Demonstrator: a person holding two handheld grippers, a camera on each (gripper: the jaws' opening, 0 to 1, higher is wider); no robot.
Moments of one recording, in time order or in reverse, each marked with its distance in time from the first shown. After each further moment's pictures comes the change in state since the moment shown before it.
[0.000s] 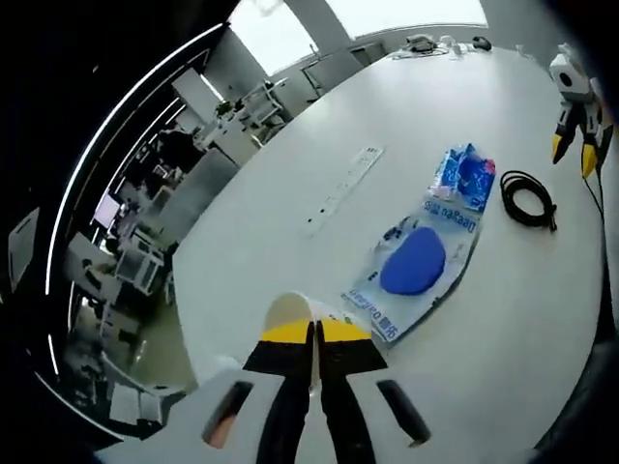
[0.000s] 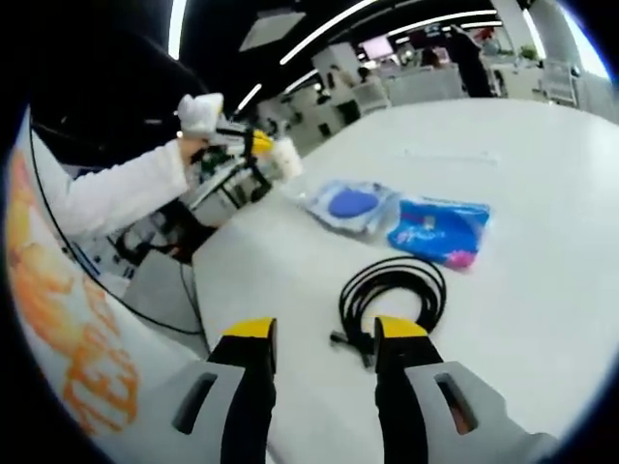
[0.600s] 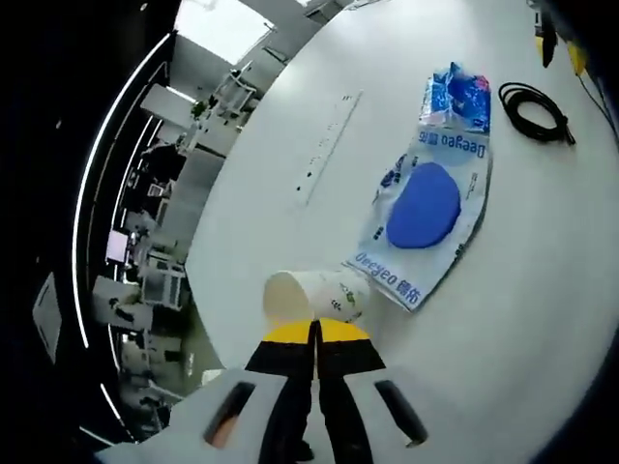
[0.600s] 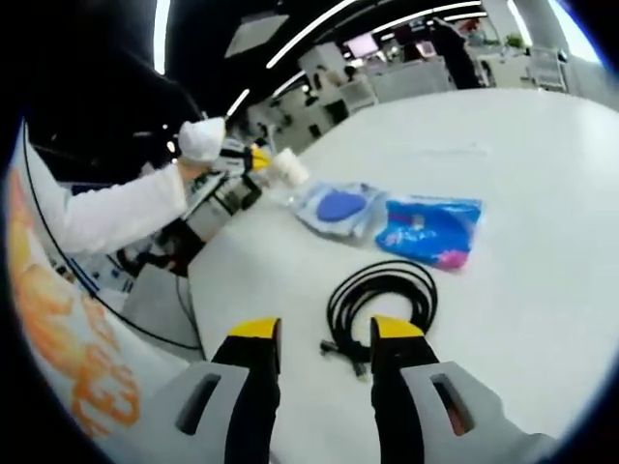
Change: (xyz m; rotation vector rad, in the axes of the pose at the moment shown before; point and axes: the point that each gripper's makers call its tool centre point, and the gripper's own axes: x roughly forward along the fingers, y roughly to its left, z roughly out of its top) left arm 0.025 -0.016 -0.028 0.286 0.196 0.058; right arm 0.006 -0.013 0.007 0.063 -0.005 -0.014
